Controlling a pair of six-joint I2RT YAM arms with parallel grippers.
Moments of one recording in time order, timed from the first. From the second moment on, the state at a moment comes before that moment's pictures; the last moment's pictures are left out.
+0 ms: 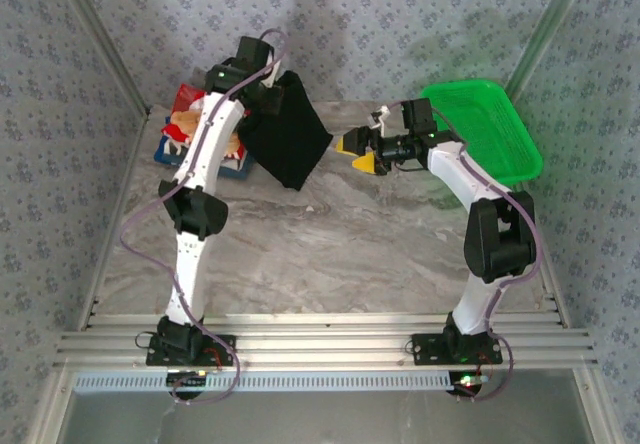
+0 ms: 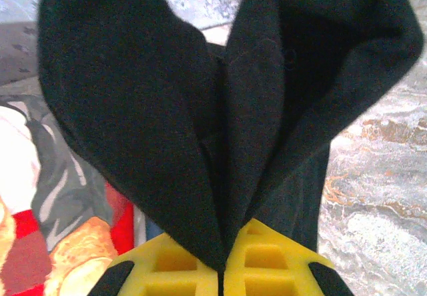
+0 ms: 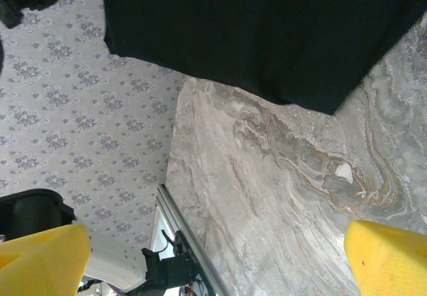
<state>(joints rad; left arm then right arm) -0.35 2.35 2.76 -1.26 -0.08 -0.04 0.24 1.80 1.45 -0.45 -0.98 0.53</state>
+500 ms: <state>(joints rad) -0.23 2.26 2.81 -1.21 -0.04 -0.01 0.24 1.82 1.45 -0.44 -0.98 0.54</state>
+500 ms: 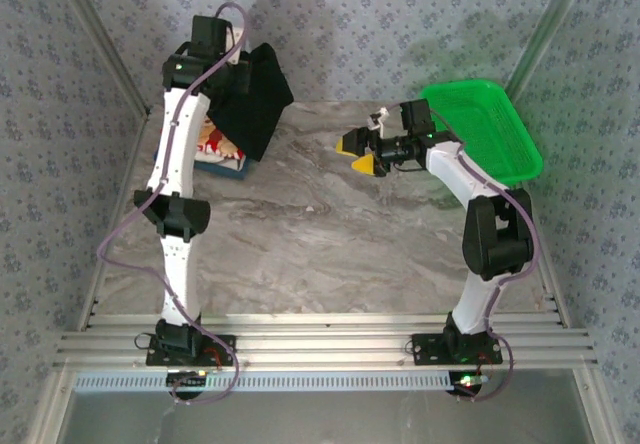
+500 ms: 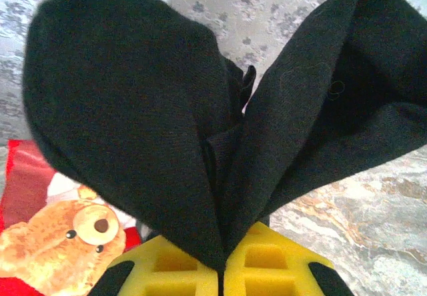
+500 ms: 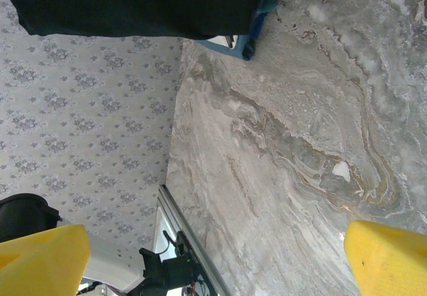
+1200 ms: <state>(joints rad) 0.01 2.26 2.80 -1.21 0.06 0.03 0.27 1.91 1.51 -0.48 -0.98 0.56</state>
